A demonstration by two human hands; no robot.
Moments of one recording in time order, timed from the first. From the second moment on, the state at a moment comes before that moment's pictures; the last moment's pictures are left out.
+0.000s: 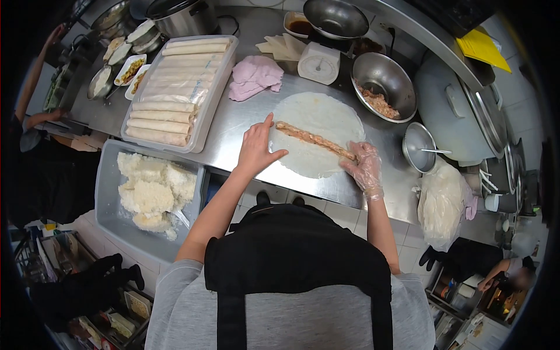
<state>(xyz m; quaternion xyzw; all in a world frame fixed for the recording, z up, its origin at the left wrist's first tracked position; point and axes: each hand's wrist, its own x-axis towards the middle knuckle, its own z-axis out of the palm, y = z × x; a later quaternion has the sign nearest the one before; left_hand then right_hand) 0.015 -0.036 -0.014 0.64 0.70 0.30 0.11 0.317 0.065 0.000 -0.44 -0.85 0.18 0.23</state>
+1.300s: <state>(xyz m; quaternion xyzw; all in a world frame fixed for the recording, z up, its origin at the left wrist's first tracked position) 0.012 -0.037 -0.017 0.65 0.67 0.34 0.12 0.226 0.052 0.008 -0.45 -0.87 0.03 0.21</state>
